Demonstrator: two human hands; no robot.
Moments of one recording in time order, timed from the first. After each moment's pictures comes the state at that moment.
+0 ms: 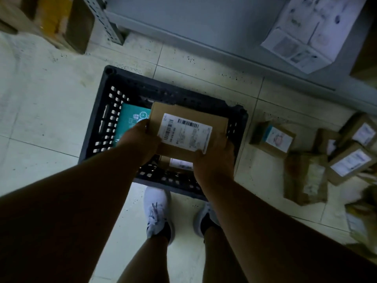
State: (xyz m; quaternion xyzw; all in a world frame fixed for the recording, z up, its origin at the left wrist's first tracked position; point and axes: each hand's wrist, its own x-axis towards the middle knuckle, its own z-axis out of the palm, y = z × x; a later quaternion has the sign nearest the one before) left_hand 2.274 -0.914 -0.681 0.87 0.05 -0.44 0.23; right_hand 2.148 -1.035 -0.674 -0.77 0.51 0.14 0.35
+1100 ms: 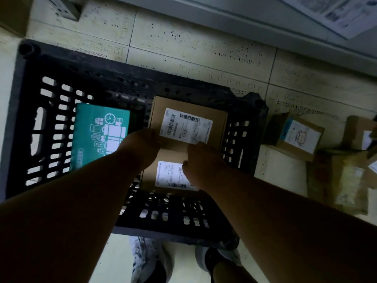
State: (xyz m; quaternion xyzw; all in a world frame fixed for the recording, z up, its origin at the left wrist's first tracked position) left_hand 2.275 -0.966 -0.820 0.85 -0.01 -0.49 0.18; right_hand 2.167 -1.078 -0.838 -0.86 0.22 0.40 0.22
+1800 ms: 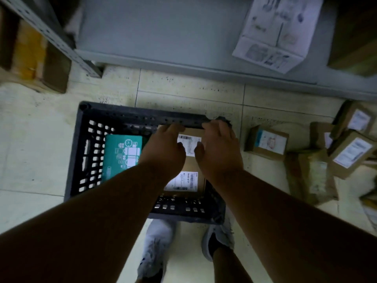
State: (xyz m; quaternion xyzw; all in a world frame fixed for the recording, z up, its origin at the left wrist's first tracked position) left_hand 2.251 -1.010 -0.660 0.89 -0.23 -0.33 0.22; right_hand 2.162 -1.109 -0.678 -0.90 0.35 0.09 0.23
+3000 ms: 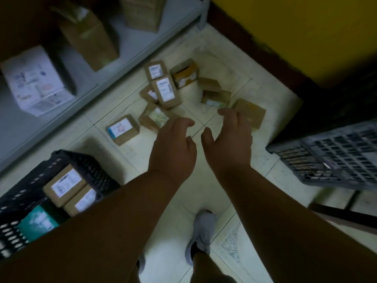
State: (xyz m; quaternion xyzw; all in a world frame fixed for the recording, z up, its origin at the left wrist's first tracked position) left_hand 1.730 -1.118 -0.411 0.64 -0.67 -0.28 0.25; right_hand 1.606 -1.127 -0.403 -0.57 0.76 -0.24 0.20
